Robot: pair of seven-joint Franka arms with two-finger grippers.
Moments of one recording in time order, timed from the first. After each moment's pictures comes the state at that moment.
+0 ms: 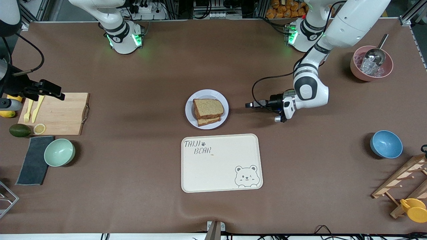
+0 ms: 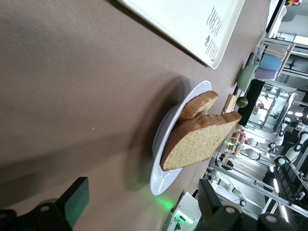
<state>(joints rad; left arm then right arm) 0.02 0.52 -0.40 -2.27 -1.55 2.28 0.77 -0.02 0.03 -0.03 -1.63 0.05 1.62 -0.04</state>
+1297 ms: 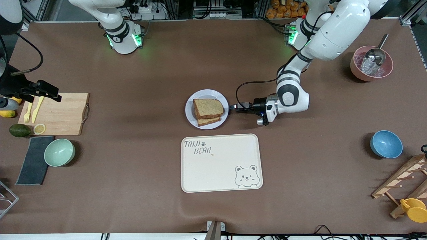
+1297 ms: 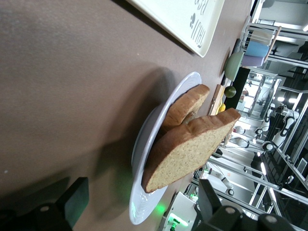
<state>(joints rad) -0.09 0.66 -0.41 -2.13 -1.65 2.28 0.89 -0.02 0.02 -0.02 -1.63 0.03 1.63 -0.03</state>
